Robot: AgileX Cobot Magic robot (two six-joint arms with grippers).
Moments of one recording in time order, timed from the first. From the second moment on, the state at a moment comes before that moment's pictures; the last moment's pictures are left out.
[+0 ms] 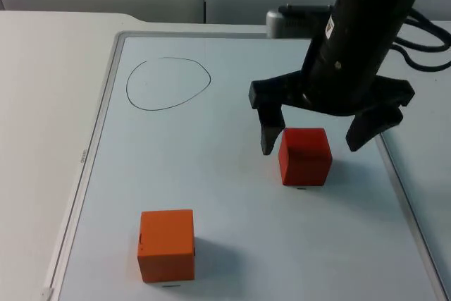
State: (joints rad) right arm 0.55 2.03 -1.36 -0.01 0.83 0.39; left arm 0.03 0.00 -0.51 -0.05 1.08 0.02
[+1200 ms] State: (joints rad) right arm 0.55 1.85 -1.37 -0.04 0.85 0.21; left arm 0.03 0.00 -0.51 -0.05 1.08 0.02
